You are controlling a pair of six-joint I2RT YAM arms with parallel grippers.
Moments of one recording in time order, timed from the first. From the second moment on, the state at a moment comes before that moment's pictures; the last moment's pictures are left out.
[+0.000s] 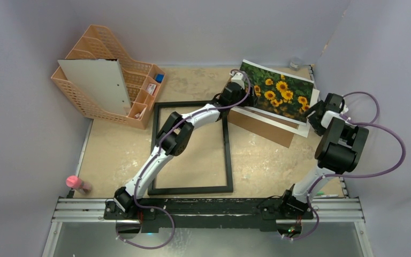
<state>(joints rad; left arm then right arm) -0.73 2.71 2.21 0.22 0.03 -0.54 -0.46 1.81 1.08 -0.20 0.03 0.56</state>
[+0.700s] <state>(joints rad) -0.71 2.71 2.28 0.08 -0.01 -0.48 -0.48 1.85 1.07 -0.06 -0.12 0.45</state>
